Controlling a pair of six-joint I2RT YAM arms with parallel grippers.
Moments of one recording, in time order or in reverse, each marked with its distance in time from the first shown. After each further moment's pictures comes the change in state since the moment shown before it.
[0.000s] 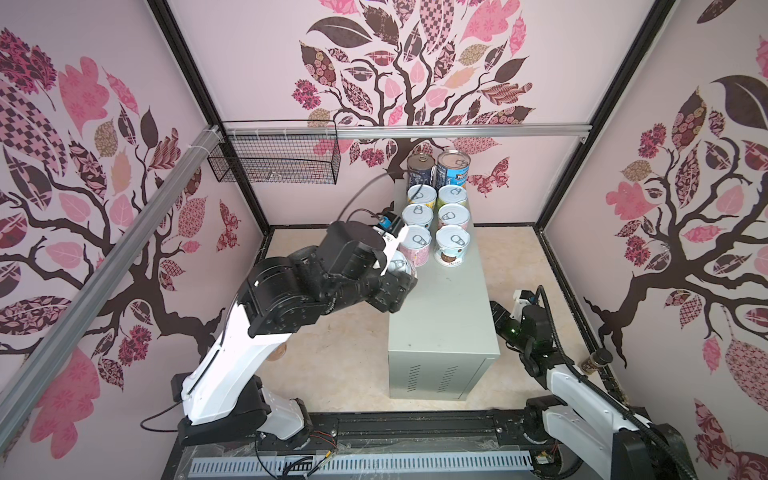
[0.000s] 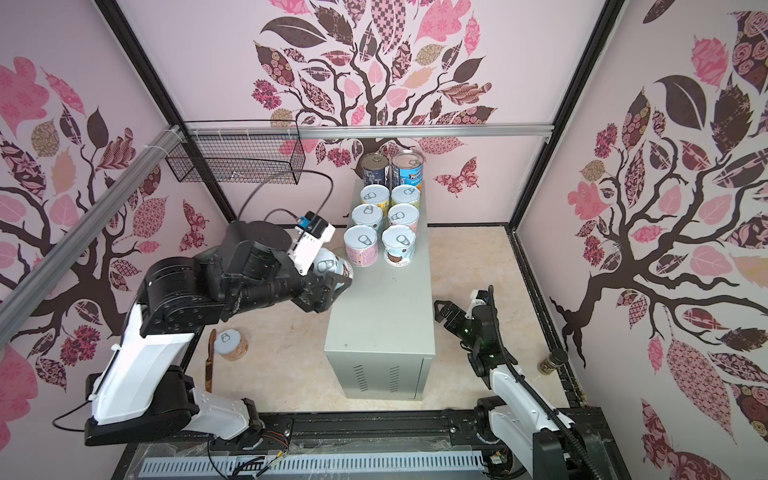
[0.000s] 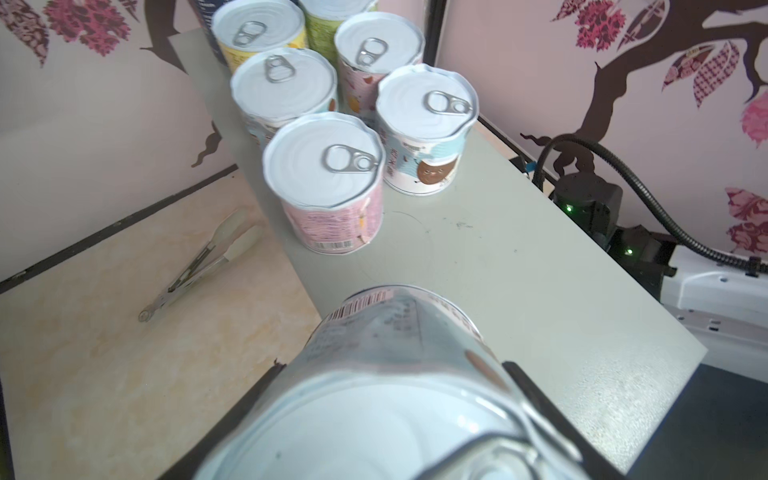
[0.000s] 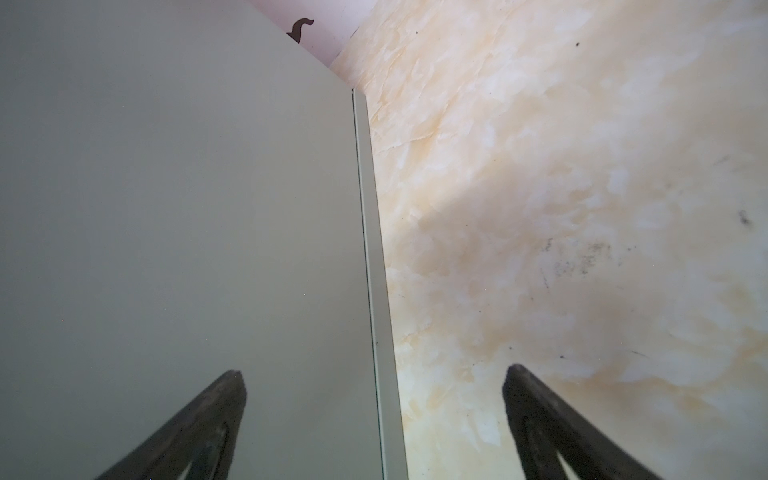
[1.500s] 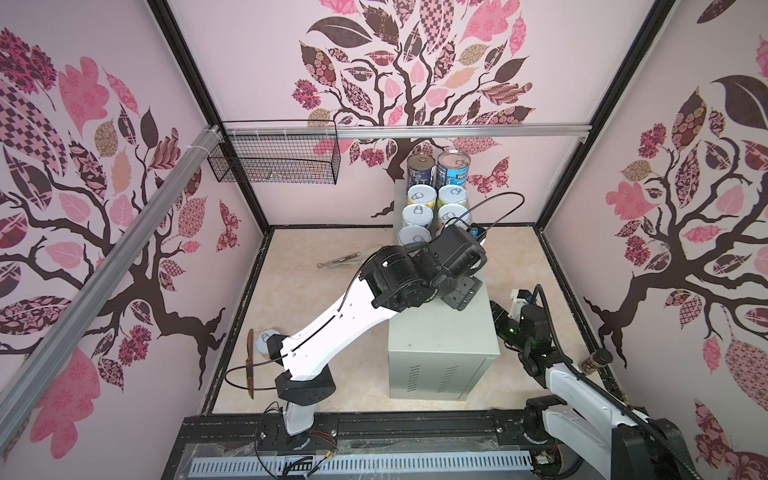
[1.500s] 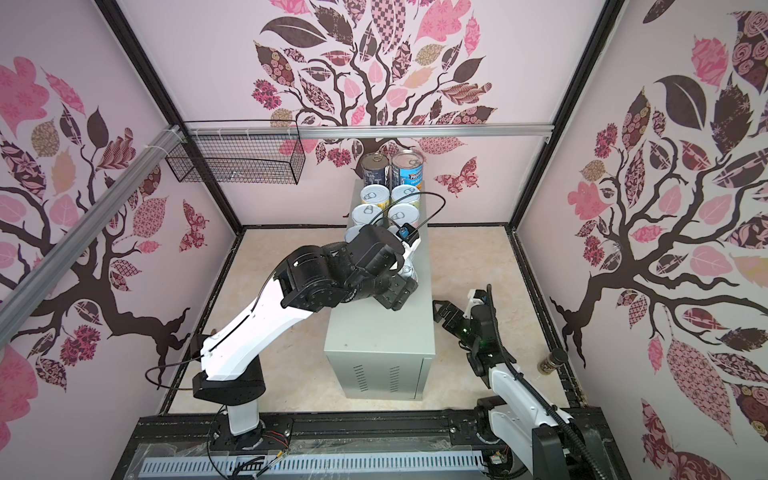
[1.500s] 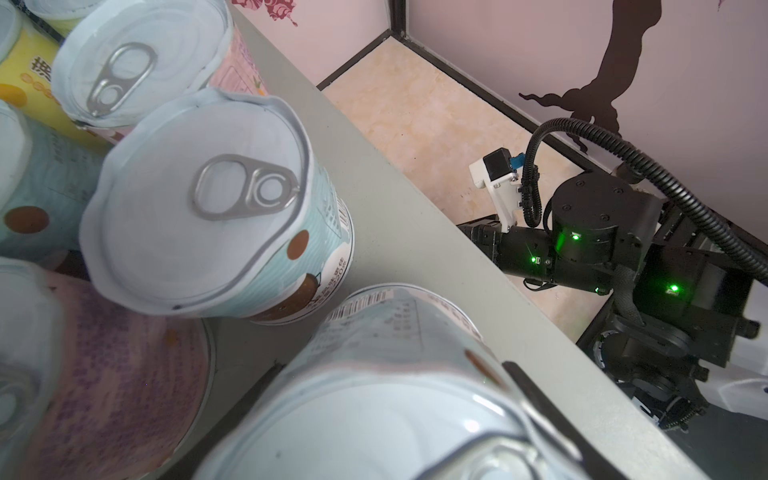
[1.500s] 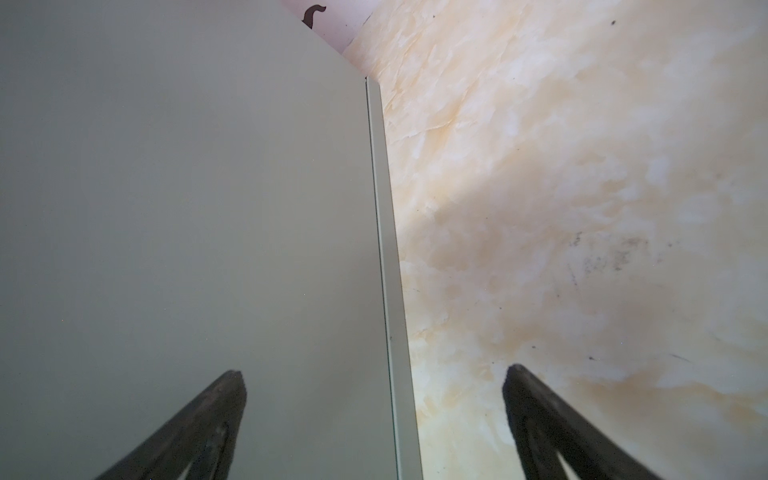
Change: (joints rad) left arm -0.063 0.423 0.279 0.051 -0.045 0.040; right arm 0.013 0.018 -0.001 0.034 -0.031 0.014
